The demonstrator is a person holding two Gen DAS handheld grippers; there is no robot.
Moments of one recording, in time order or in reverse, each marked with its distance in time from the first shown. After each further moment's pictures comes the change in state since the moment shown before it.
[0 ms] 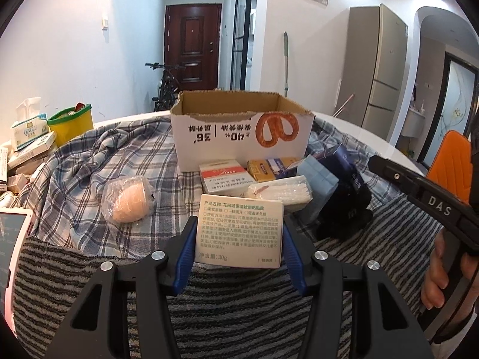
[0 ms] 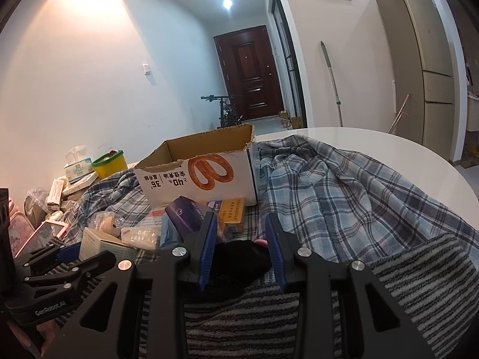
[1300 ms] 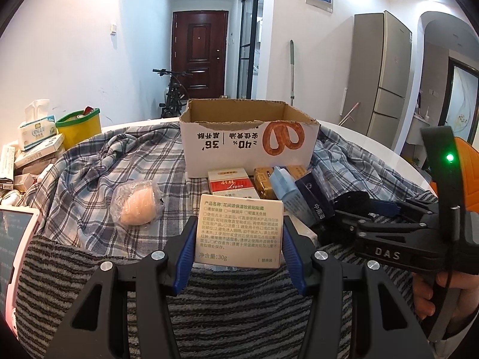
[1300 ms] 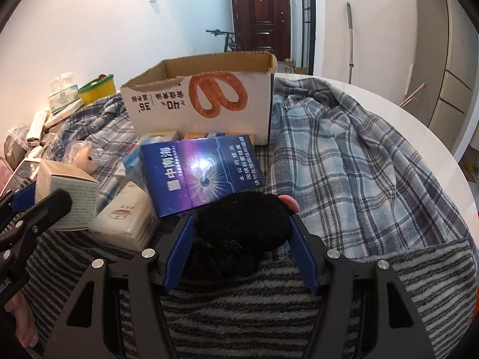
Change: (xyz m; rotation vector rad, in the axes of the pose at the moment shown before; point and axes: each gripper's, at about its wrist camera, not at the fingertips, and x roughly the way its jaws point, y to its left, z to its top) left arm -0.004 0.002 -0.002 -0.014 -0.028 0.030; right arm 0.056 0.021 -0.015 -0.156 0.332 -0.072
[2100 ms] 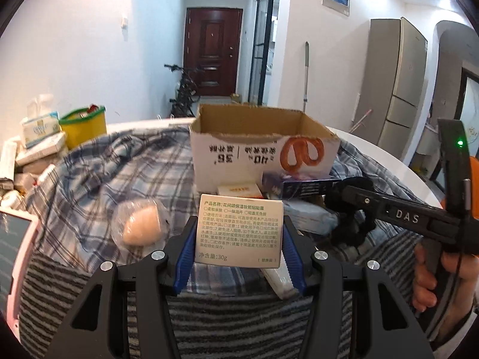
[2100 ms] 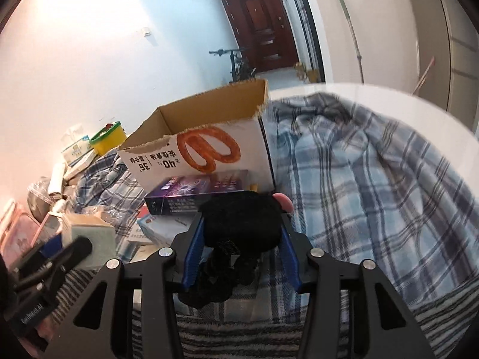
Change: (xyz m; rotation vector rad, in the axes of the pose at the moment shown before) left arm 0.021 0.008 0.025 -0.049 -0.001 0.045; right arm 0.020 -0.027 0.043 0.139 -0.094 0.174
